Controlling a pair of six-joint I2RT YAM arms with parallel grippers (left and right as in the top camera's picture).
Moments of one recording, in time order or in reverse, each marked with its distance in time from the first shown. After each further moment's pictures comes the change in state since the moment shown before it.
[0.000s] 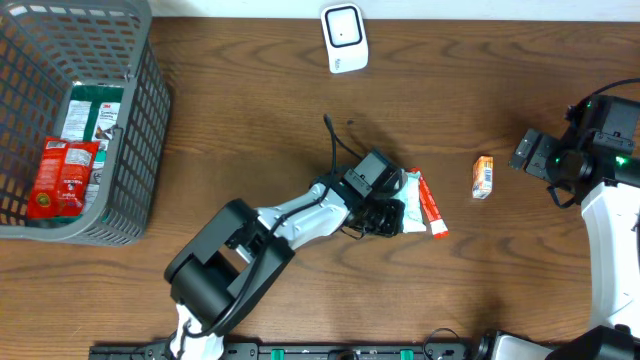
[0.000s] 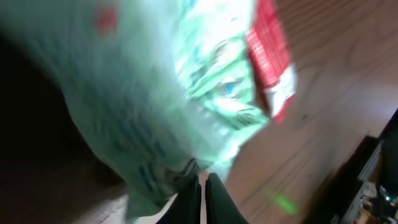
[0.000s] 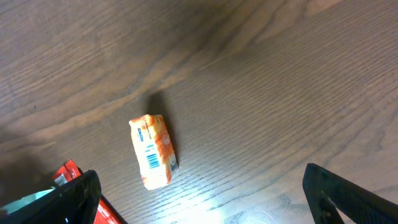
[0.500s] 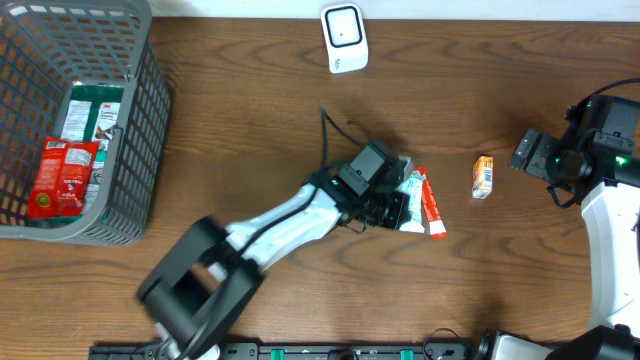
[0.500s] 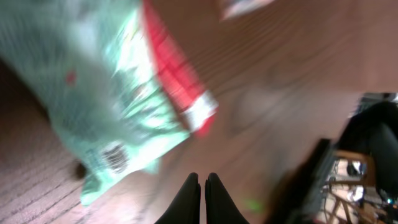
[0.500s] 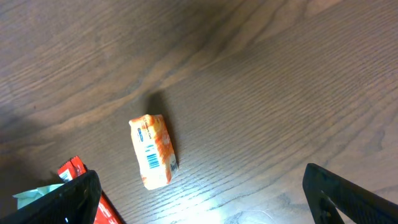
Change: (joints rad) left arm 0.001 -0.158 0.000 0.012 -0.020 0.027; right arm 0.000 0.000 0.000 0.000 0.000 0.000
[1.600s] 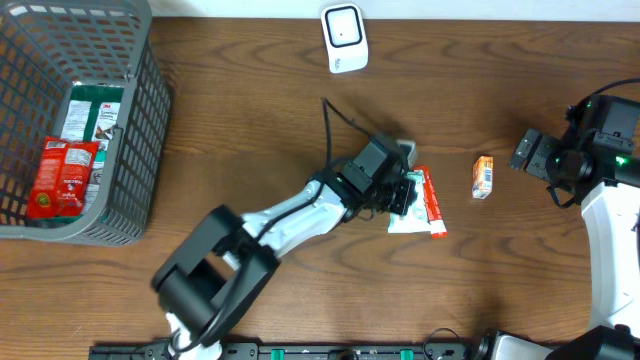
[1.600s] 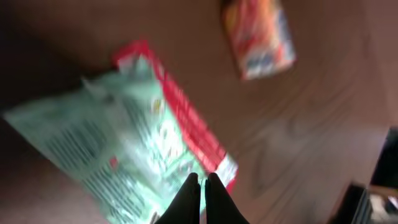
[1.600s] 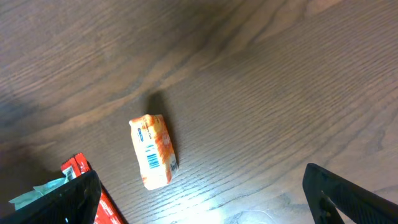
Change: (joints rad) left arm 0.006 0.083 0.022 0.175 -0.118 0.018; right arm 0.000 0.000 0.000 0.000 0.000 0.000
